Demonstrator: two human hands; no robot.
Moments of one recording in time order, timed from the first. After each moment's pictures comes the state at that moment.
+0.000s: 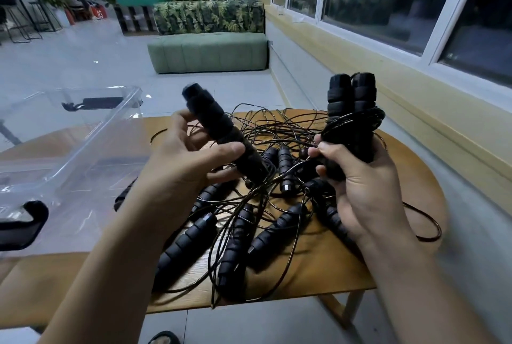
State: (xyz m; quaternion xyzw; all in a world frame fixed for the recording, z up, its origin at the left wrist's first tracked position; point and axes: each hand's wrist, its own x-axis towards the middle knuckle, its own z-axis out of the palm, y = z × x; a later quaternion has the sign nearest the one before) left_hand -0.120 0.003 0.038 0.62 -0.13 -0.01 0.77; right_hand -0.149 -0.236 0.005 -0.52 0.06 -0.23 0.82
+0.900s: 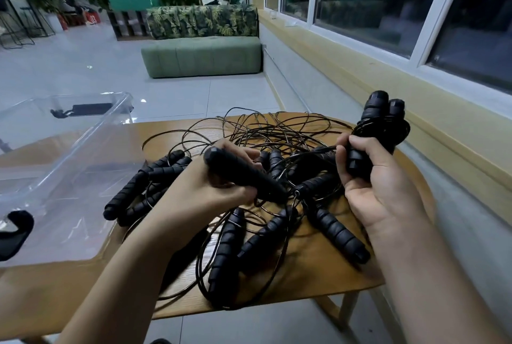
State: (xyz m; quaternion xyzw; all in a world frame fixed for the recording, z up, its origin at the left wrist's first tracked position) left_hand -0.129 -0.019 0.019 0.74 -0.23 -0.04 0.63; right_hand -0.144 -0.276 0.015 -0.31 0.13 -0.18 0.93
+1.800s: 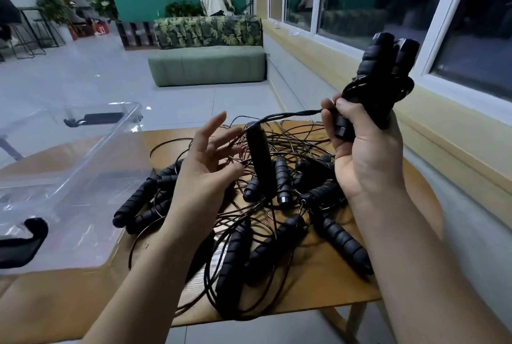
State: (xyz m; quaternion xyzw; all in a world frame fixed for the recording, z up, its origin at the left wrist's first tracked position) left_hand -0.101 -0.025 0.006 0.67 -0.16 0.09 0.72; right_hand -0.111 -0.248 0.051 -0.34 -0.02 -0.29 0.90
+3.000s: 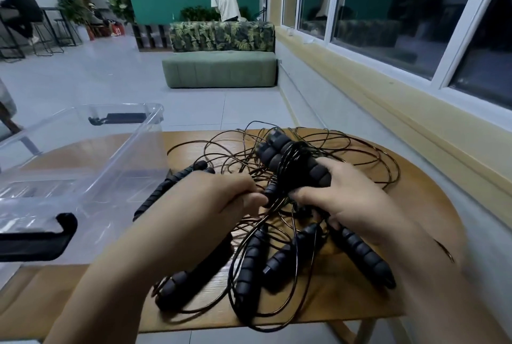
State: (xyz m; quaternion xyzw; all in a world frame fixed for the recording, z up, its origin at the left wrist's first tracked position) left_hand -0.146 0.029 0.056 0.91 -0.31 0.10 0.27; right_hand -0.141 -0.224 0.042 -0.85 0.00 0.00 0.52
